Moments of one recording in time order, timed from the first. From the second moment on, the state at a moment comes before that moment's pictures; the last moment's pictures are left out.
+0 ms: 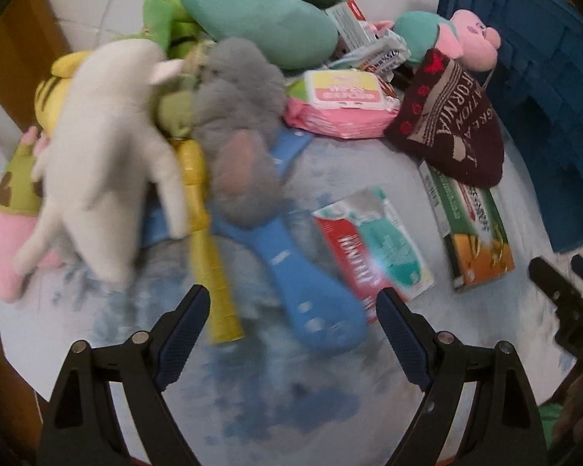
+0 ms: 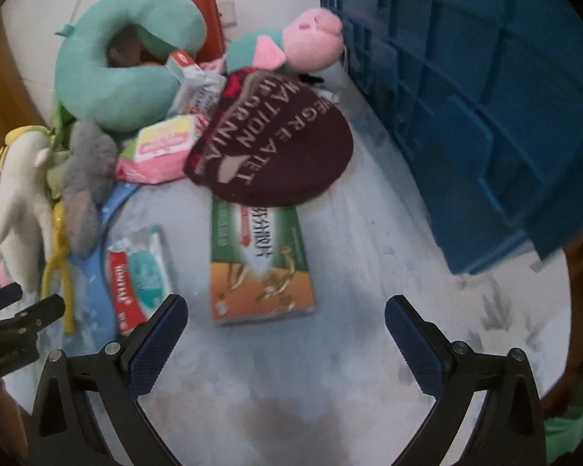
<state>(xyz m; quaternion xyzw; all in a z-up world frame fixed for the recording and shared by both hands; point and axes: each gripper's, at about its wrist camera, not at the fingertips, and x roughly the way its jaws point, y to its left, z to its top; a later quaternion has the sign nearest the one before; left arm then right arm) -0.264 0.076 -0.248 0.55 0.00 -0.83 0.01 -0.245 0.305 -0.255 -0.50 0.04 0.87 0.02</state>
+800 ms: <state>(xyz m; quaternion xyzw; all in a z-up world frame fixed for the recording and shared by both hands) -0.303 0.100 -0.315 0.59 0.02 -0.81 0.04 -0.311 0.311 -0.312 -0.54 0.00 0.84 -0.08</state>
